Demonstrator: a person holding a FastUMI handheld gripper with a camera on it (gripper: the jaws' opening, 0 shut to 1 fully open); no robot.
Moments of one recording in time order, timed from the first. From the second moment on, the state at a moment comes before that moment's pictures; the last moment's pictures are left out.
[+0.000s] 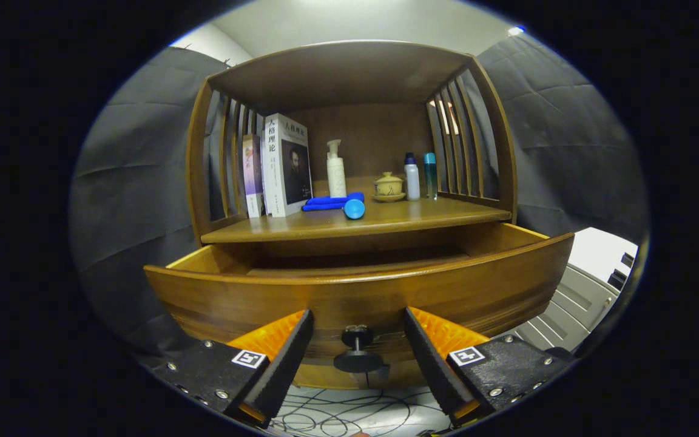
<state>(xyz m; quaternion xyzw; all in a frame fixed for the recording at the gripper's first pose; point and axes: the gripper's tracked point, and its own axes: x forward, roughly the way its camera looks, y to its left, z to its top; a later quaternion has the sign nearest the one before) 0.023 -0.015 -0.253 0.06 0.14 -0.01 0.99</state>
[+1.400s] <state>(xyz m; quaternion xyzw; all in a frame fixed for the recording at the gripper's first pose) 0.135 -0.021 -0.254 0.05 0.09 -0.02 0.99</state>
